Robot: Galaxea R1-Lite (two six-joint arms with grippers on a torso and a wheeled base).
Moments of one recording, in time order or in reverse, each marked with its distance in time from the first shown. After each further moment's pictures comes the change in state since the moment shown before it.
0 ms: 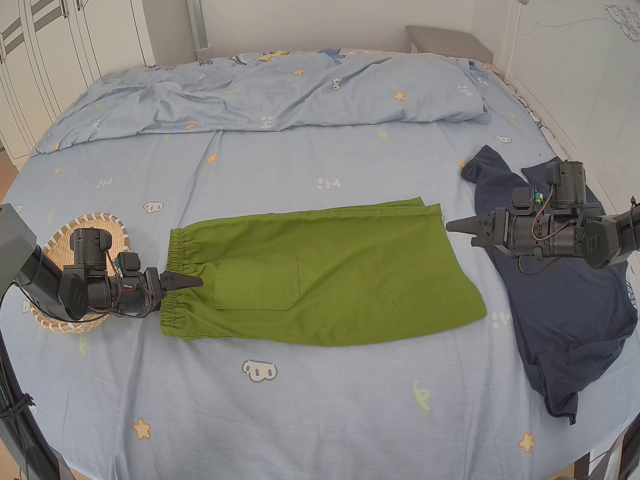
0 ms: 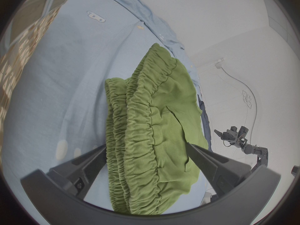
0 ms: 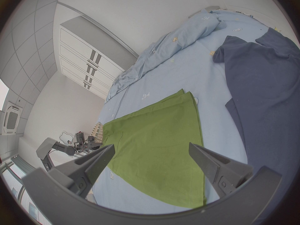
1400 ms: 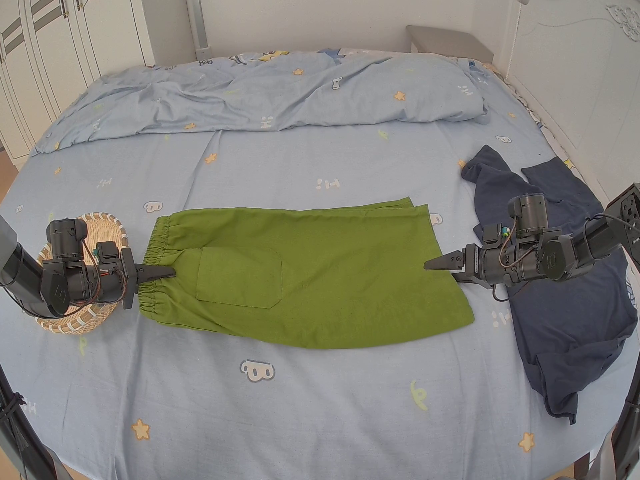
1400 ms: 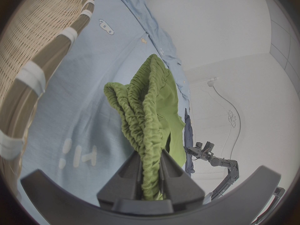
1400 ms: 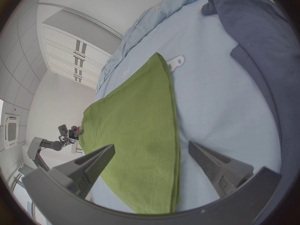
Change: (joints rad) left arm 0.088 -0.067 0.019 -0.094 -0.155 -0.232; right arm 0.012 0.241 -0.090 0.050 0.013 -0.020
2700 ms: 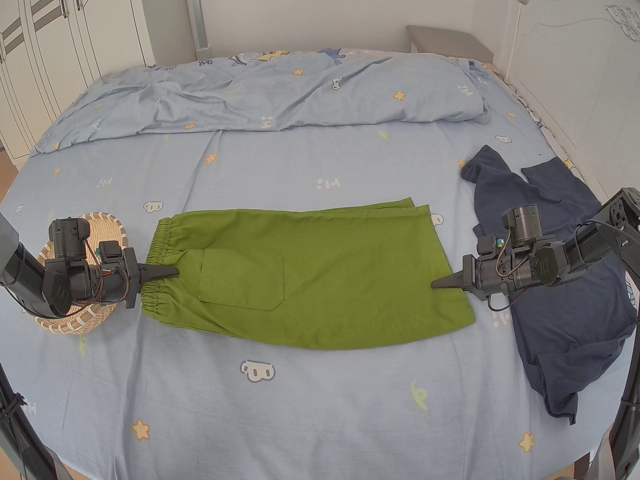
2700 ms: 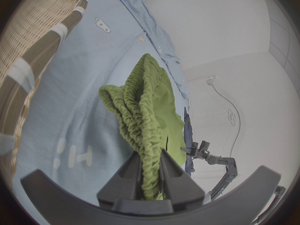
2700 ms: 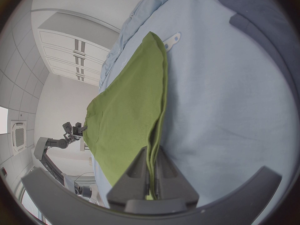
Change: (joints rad) left arm -0.016 0.001 -0.002 -0.004 0.000 0.001; right arm -0.009 0.057 -0.016 0.031 0.099 0.004
